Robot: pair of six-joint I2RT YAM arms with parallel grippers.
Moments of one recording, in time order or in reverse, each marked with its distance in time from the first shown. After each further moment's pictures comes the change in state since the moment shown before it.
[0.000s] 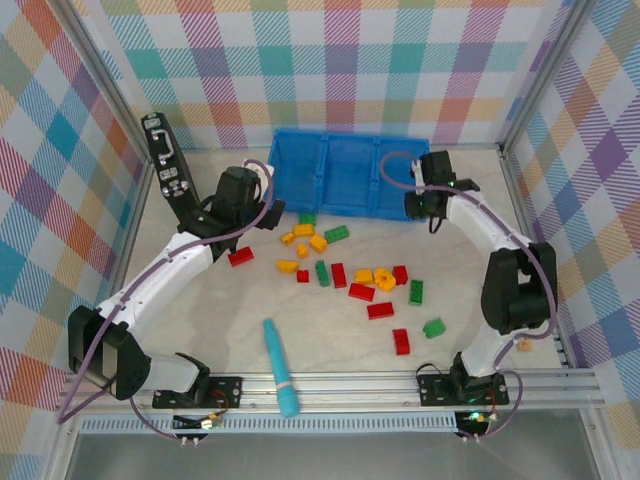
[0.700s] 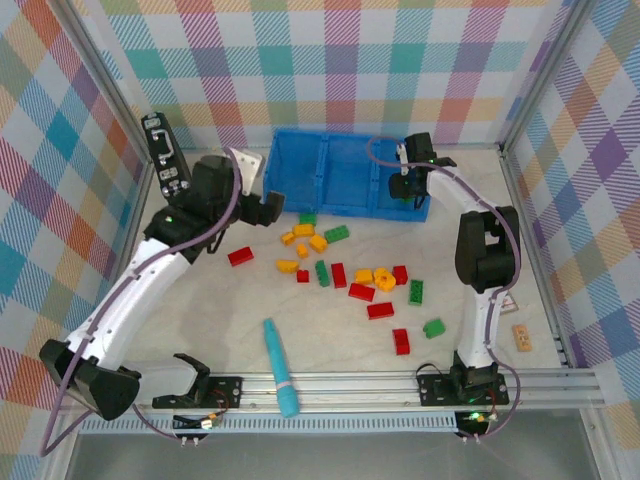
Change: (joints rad) left arm -0.008 -0.108 0.238 -0.281 0.183 -0.098; right arm 0.000 0.349 0.323 0.006 -0.004 -0.035
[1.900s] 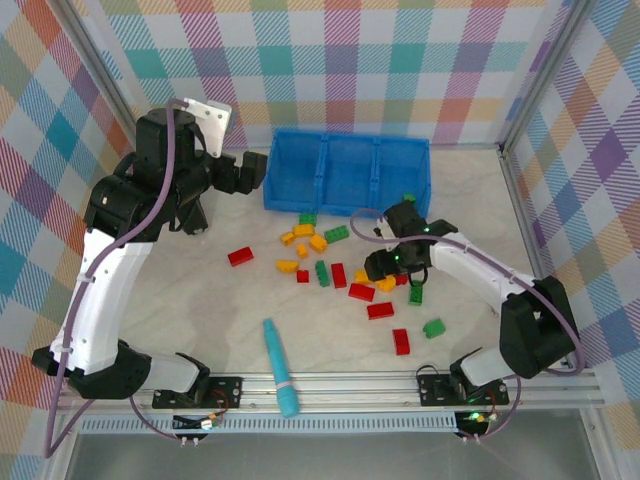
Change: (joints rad) left arm 0.000 0.116 0.581 -0.363 -0.003 -0.030; right arm 0.308 -0.621 -0.691 -0.165 -0.166 0.178
